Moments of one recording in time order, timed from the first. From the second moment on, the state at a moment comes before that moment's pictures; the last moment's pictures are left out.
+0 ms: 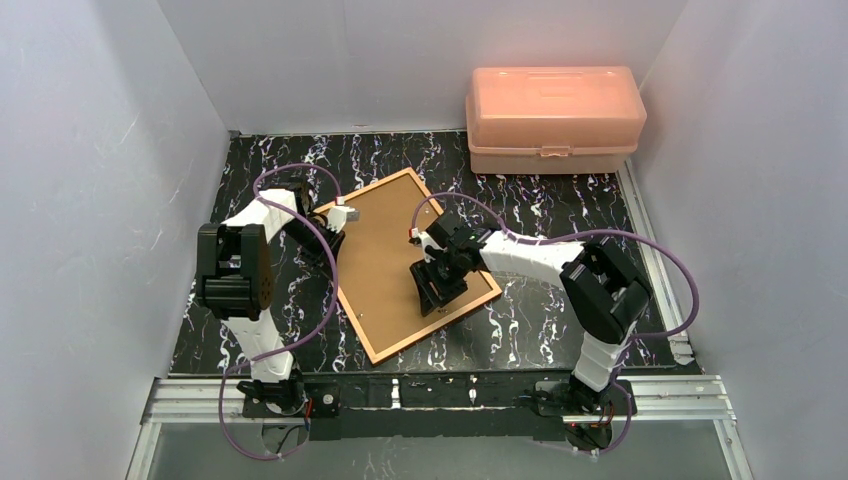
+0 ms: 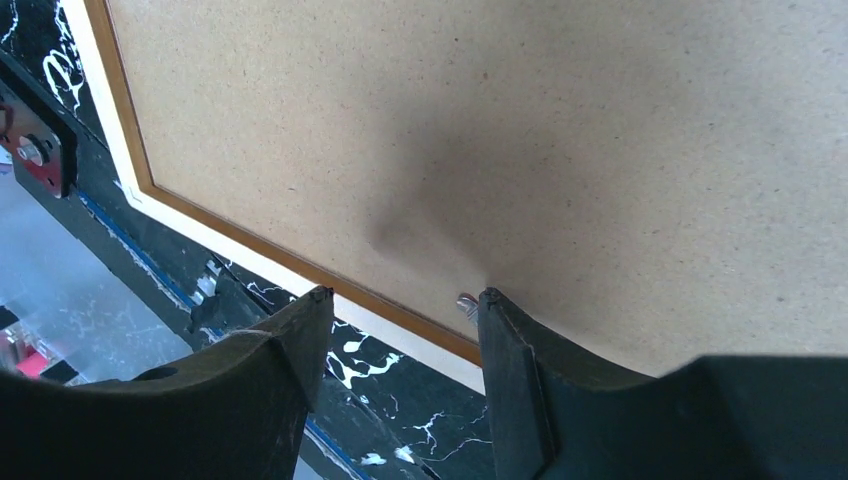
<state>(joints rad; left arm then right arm) -0.05 1.83 1.24 -1.06 0.46 0.62 0.86 1.78 1.15 -0.53 -0.41 0.28</state>
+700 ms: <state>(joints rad) 0.18 2.30 2.08 -1.04 0.51 0.40 0.75 1.46 0.93 -0.51 -0.42 0.52</state>
